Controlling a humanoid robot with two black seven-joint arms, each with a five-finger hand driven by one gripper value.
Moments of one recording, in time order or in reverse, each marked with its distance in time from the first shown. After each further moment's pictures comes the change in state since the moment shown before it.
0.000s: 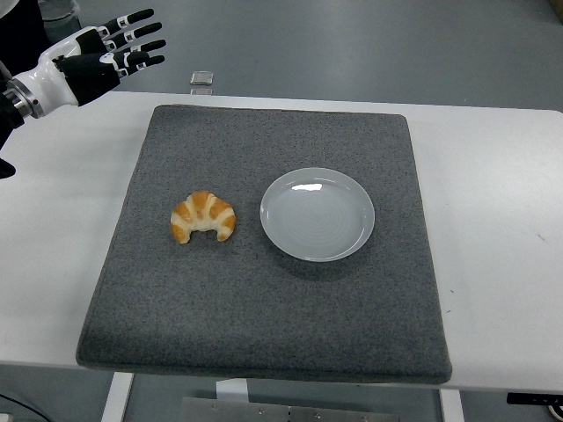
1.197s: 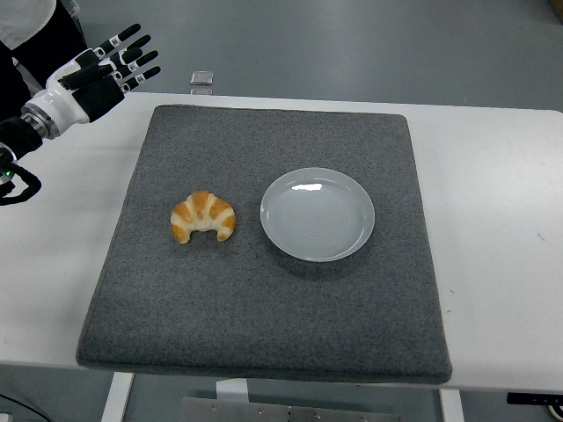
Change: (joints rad) left arm 0.055 -0.050 0.039 -0.001 -0.332 0.124 0.002; right arm 0.000 0.000 0.000 0.000 0.000 0.000 0.000
